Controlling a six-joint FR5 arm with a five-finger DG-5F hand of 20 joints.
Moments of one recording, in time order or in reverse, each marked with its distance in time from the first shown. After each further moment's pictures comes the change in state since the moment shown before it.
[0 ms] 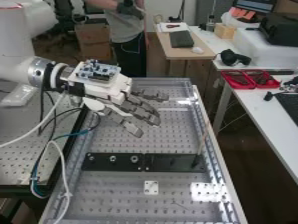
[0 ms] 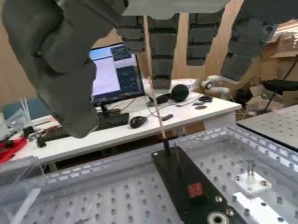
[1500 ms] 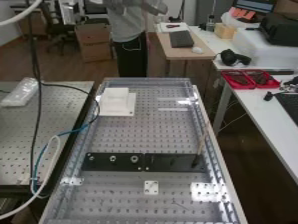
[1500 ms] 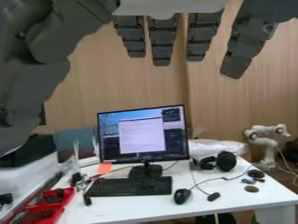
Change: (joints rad) arm 0.044 0.158 0.347 -0.332 -0.126 -0.109
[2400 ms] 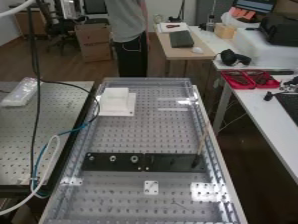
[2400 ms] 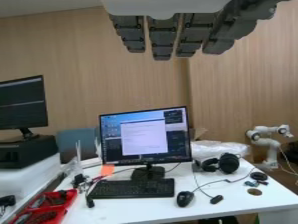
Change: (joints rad) arm 0.005 -0.004 0.036 -0.033 -0.003 0.001
